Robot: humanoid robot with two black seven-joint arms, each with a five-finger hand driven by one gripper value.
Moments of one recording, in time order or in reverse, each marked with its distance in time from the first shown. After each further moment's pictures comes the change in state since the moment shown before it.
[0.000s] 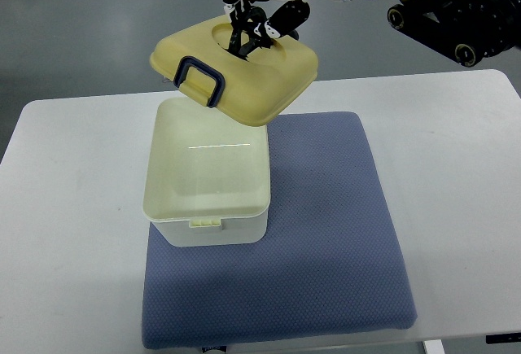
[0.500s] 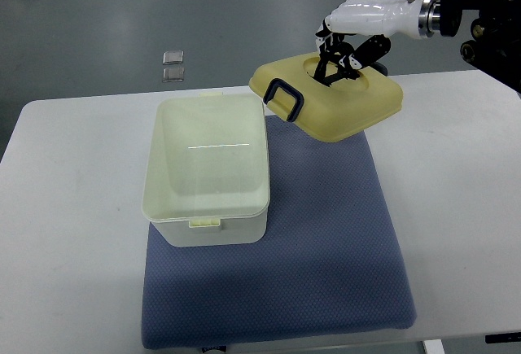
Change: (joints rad) left arm 0.000 0.000 0.000 0.000 0.000 0.000 0.000; right arm -0.149 -0.152 -0.024 -0.003 -0.022 0.055 0.000
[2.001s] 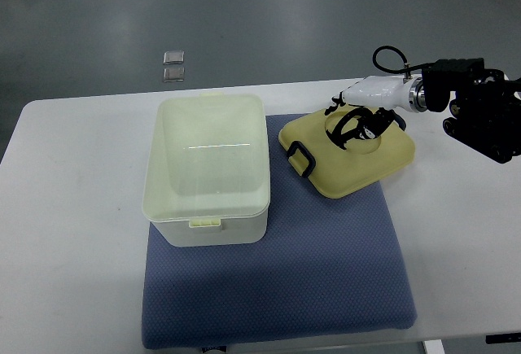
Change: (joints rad) left arm 0.000 0.000 0.000 0.000 0.000 0.000 0.000; right arm -0.210 0.100 -0.037 -0.104 0.004 -0.009 -0.175
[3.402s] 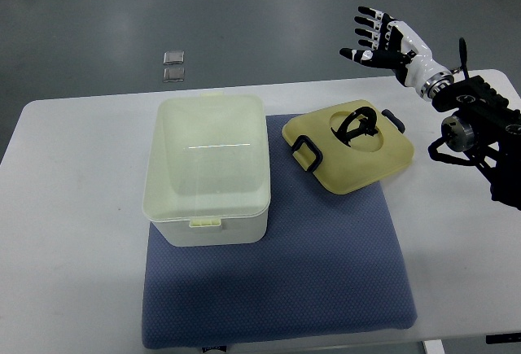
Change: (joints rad) left arm 0.000 0.000 0.000 0.000 0.000 0.000 0.000; right arm -0.282 0.075 0.648 0.007 1.094 0.001 -0.098
